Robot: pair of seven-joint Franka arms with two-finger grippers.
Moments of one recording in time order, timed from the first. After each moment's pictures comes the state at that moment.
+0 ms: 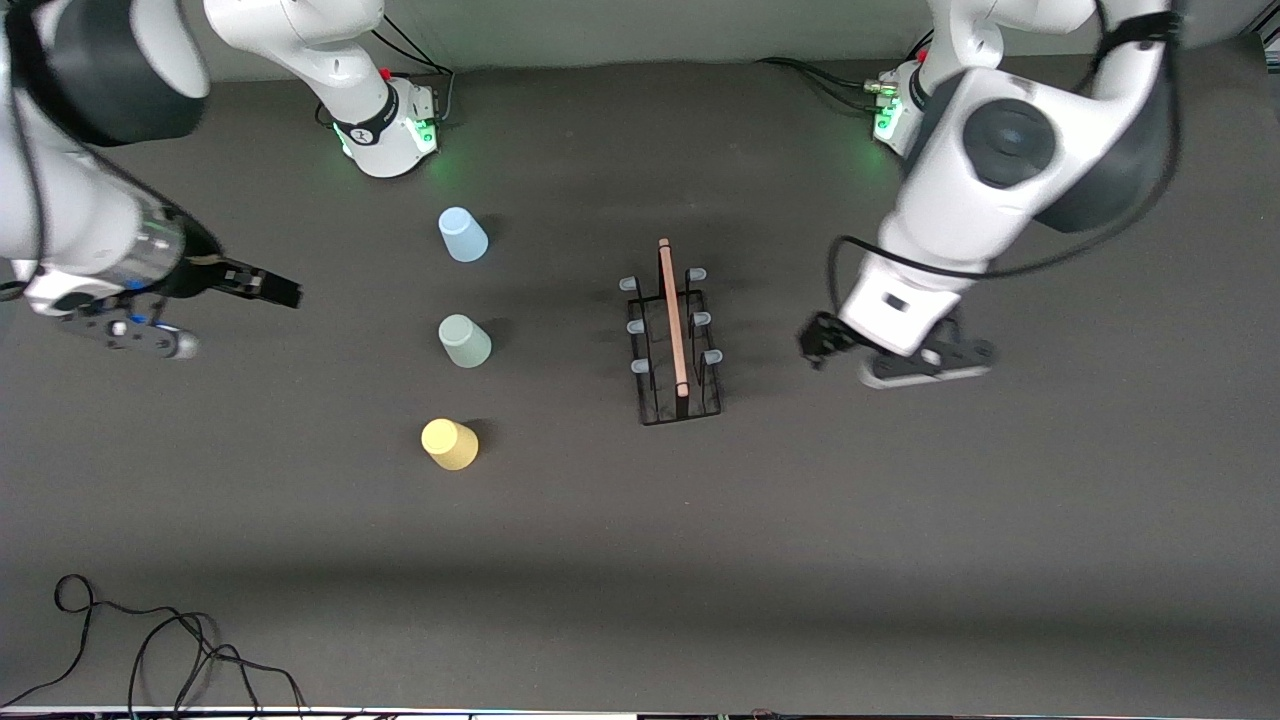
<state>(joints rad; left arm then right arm) -0.40 0.15 0.01 -1.76 -0.01 2.04 -0.55 0.19 0.04 -0.01 -1.70 0.02 1.54 0.49</state>
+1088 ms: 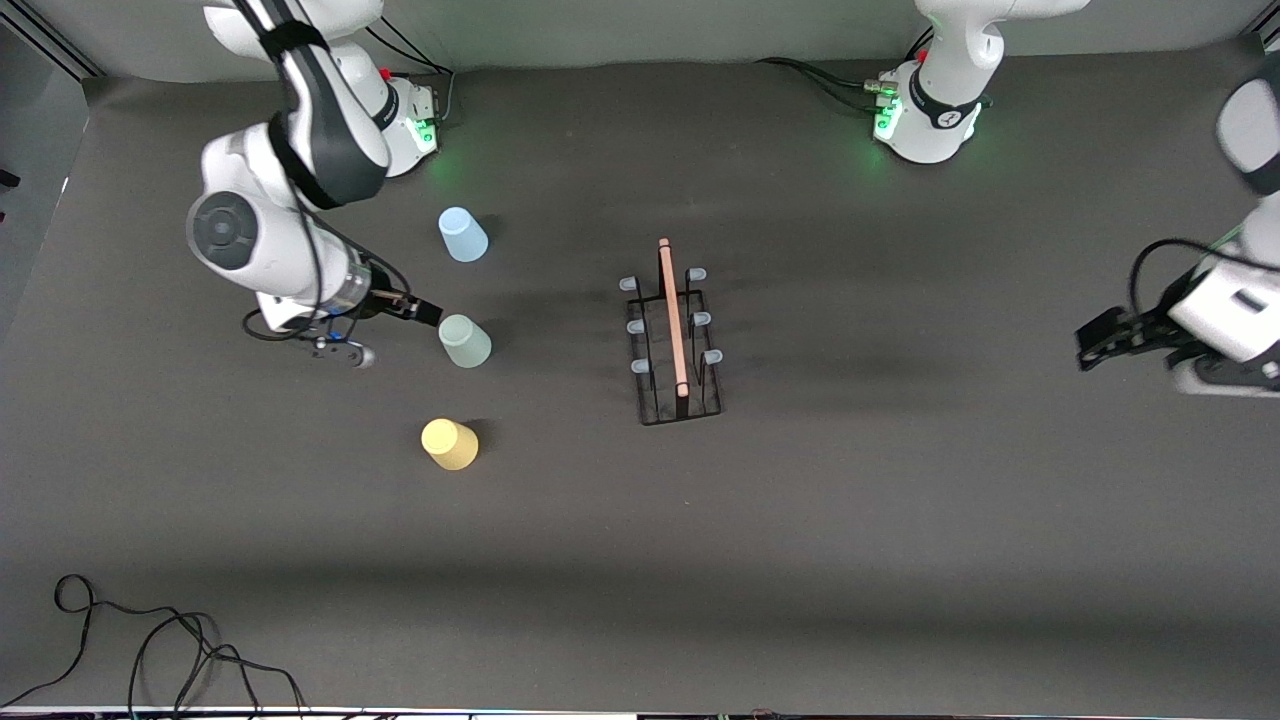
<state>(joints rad) 0.01 0.02 0.01 -1.79 0.02 1.90 0.08 0.32 0.03 -0.01 -2.25 0.15 2.11 0.59</state>
